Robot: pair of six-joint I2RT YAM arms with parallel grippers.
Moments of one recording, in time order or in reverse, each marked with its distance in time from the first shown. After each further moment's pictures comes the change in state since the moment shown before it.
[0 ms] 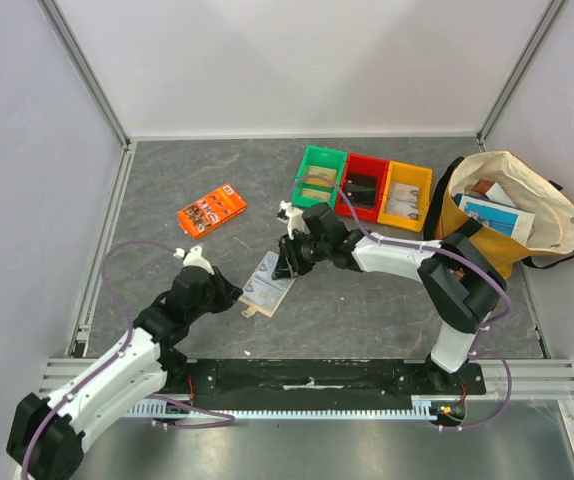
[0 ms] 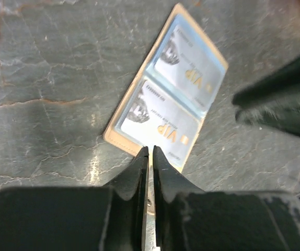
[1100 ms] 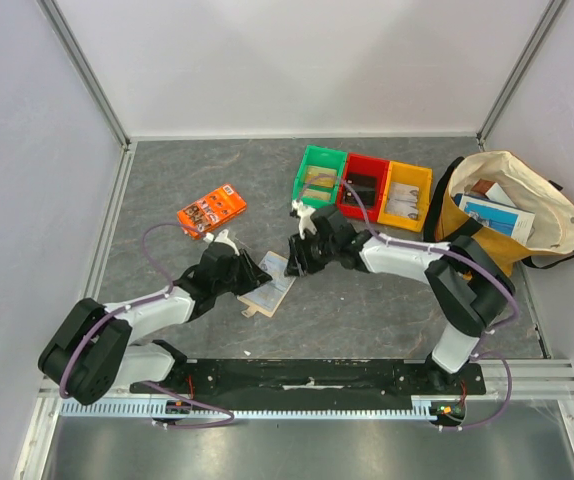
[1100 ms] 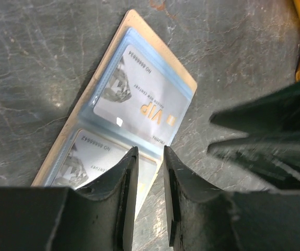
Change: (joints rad) left arm 0.000 0.546 0.107 0.428 0.161 -0.116; right arm -0.059 -0.050 -0.089 -0.040 0.154 -0.018
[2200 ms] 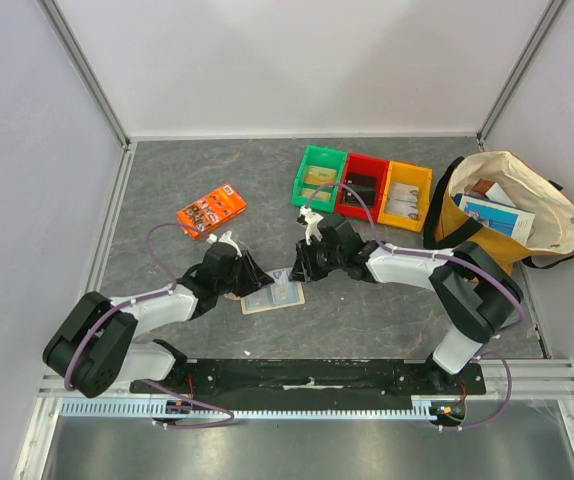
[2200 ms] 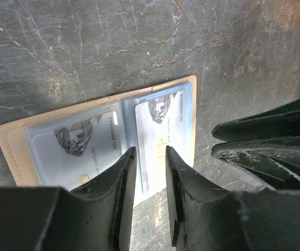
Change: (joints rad) left arm 0.000 0.048 0.019 0.004 0.025 0.000; right arm -0.010 -0.042 -0.084 0.087 0.015 0.035
